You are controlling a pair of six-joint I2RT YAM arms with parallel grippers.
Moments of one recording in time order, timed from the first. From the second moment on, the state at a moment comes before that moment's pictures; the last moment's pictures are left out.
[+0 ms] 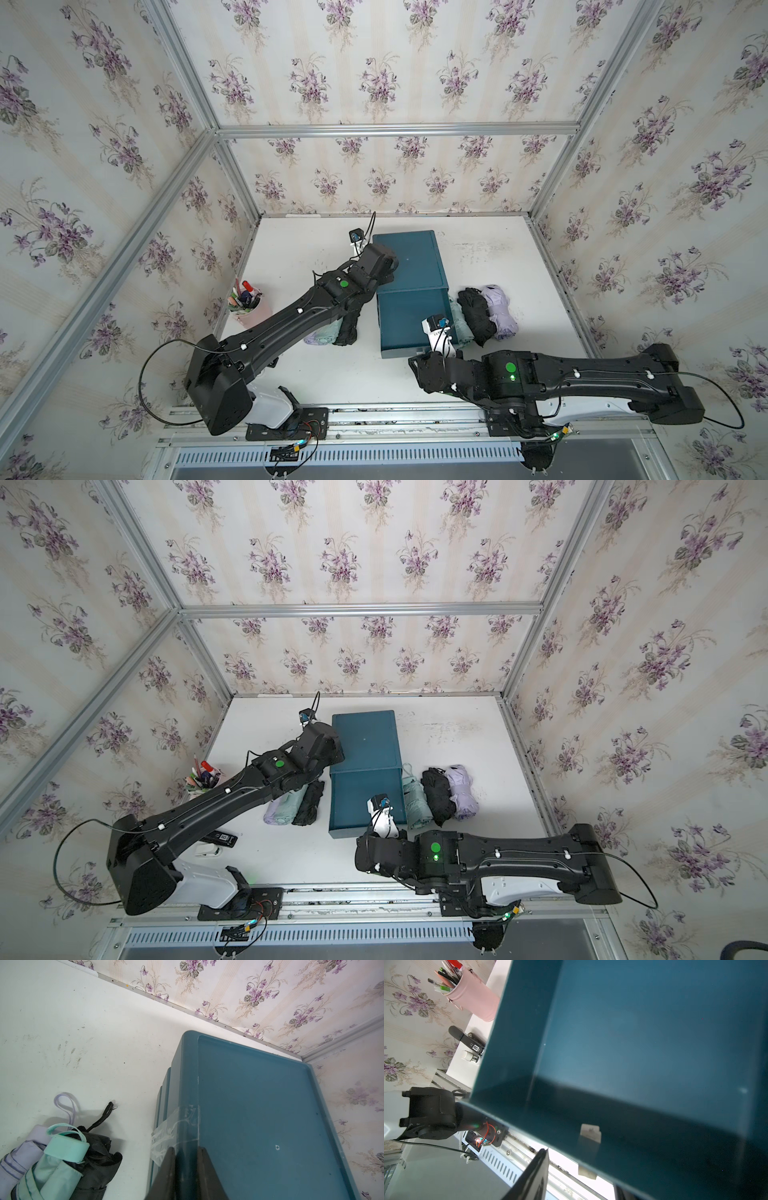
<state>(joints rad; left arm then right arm) -0.75 1.45 1.22 -0.53 -0.45 -0.86 1.52 1.10 0.96 -0.79 0.48 1.09</state>
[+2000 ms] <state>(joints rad) -0.75 0.75 0.87 -0.76 -0.17 -0.64 0.71 0.90 0.74 -0.78 0.09 0.82</state>
